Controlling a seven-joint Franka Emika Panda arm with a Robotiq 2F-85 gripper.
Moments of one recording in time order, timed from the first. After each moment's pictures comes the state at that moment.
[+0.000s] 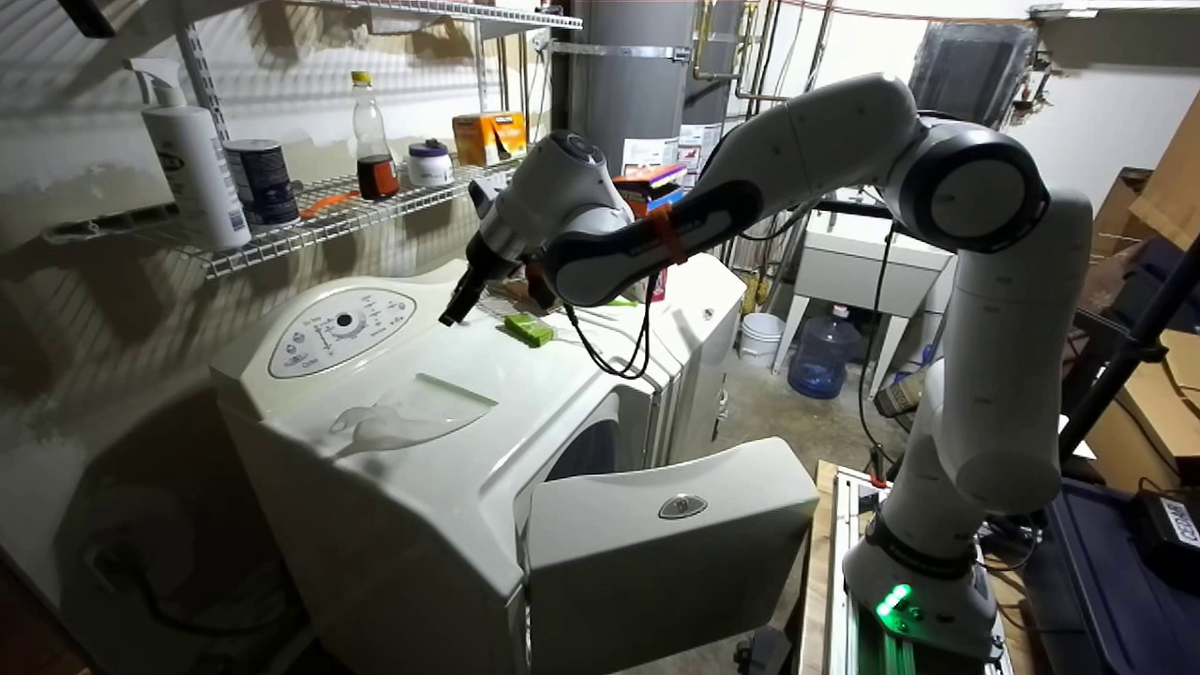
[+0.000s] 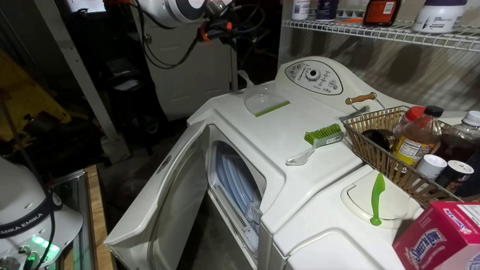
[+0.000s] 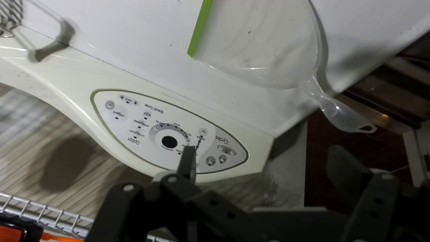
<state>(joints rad) 0.06 0.22 0.08 -1.84 -0.27 2.75 -0.05</state>
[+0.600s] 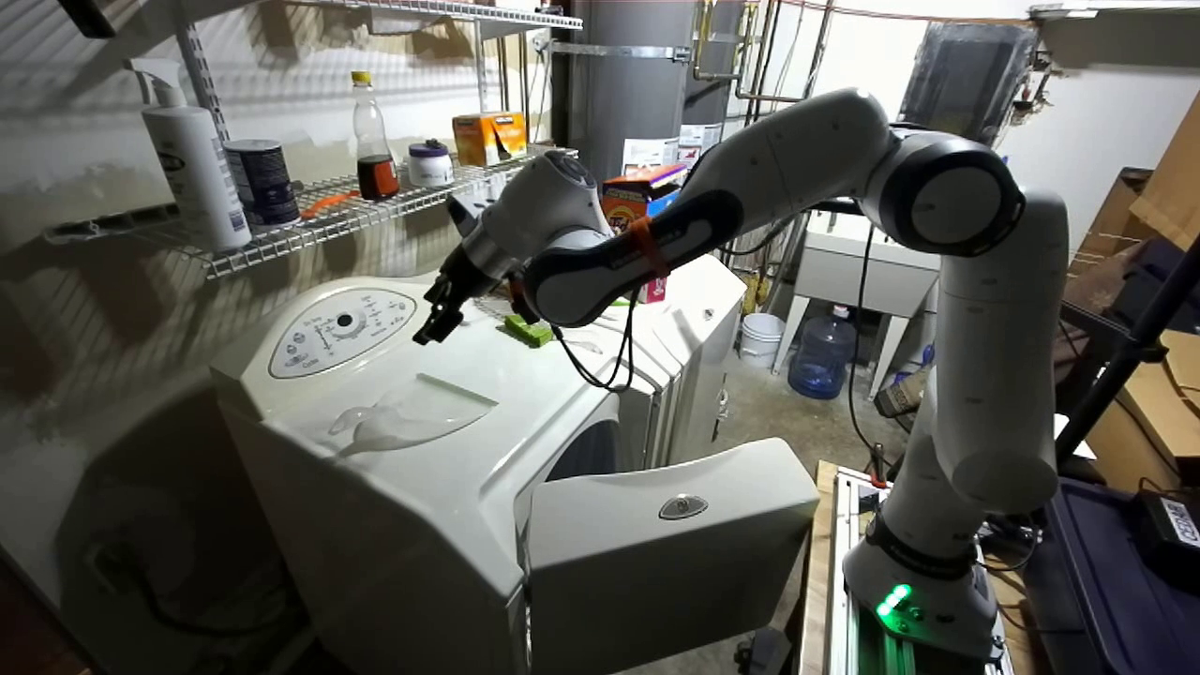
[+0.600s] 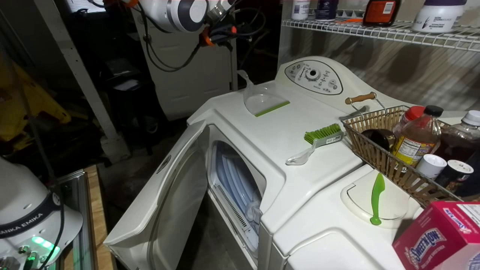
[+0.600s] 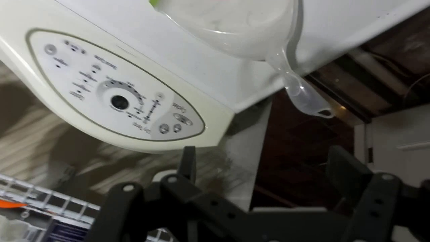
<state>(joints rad) 0.02 0.29 0.18 -1.82 -0.14 2.87 -0.33</state>
